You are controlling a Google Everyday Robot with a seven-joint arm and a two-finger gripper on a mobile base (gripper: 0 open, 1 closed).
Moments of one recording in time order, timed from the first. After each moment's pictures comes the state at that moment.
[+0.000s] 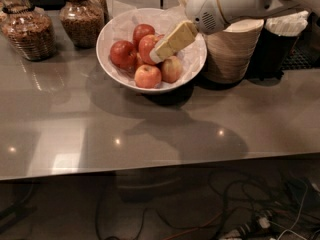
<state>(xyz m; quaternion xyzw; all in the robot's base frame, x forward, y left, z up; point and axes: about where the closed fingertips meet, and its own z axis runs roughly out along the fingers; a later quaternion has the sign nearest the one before) 0.622 -0.024 1.002 -0.54 0.68 0.18 0.47</state>
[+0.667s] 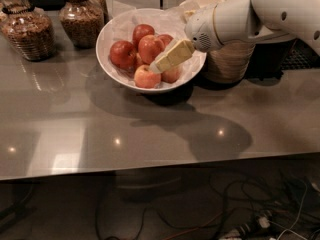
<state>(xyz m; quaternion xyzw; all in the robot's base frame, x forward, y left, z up) 0.637 -0.027 0.961 -0.51 0.68 0.19 0.48</state>
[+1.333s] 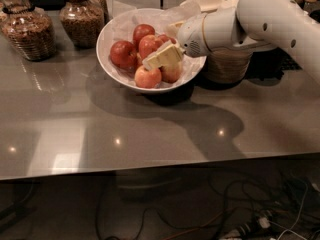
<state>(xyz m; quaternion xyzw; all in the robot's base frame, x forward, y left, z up) 0.661 -0.009 0.936 -0.51 0.68 0.21 0.49</state>
